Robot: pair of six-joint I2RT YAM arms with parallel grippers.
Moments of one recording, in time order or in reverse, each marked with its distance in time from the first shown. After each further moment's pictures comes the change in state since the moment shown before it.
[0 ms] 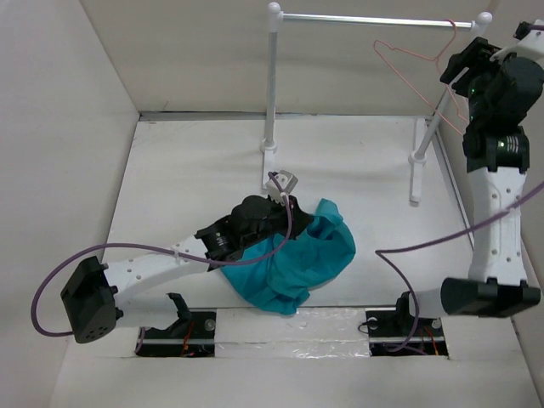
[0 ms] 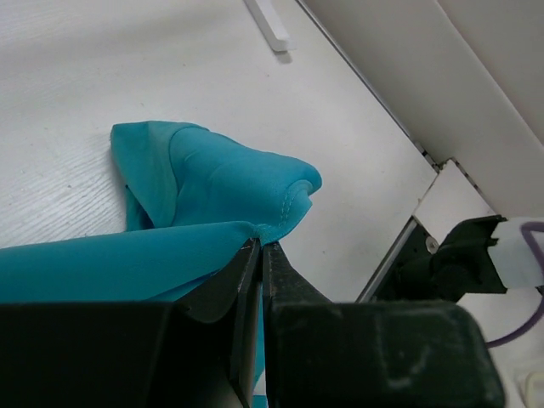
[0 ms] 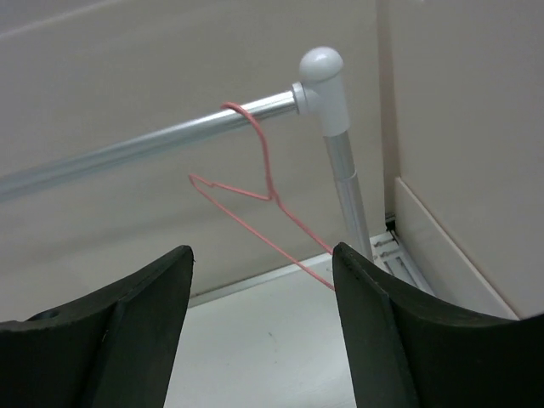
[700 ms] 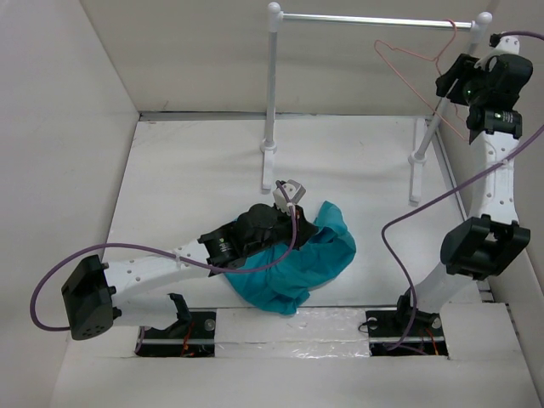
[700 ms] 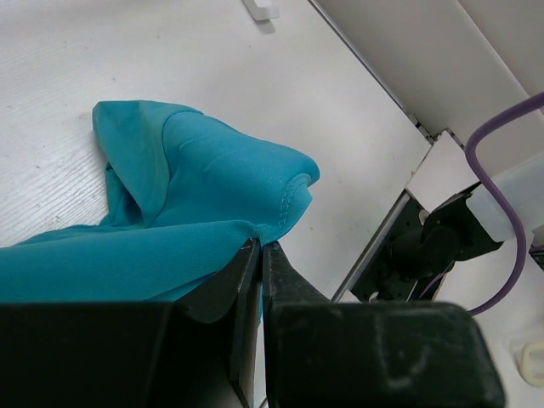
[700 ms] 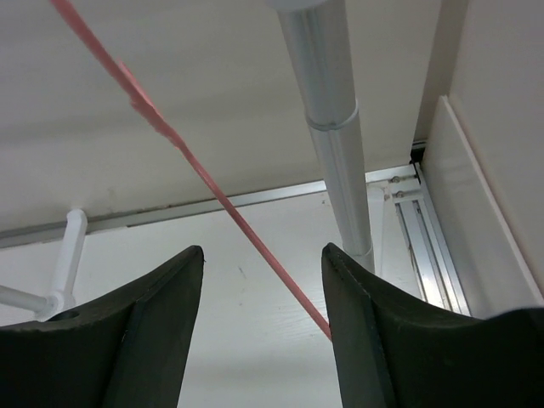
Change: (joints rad) left arm -0.082 -0.005 0.000 -0.032 -0.027 0.002; right arm -0.210 0.332 0.087 -0.052 -0.419 -0.064
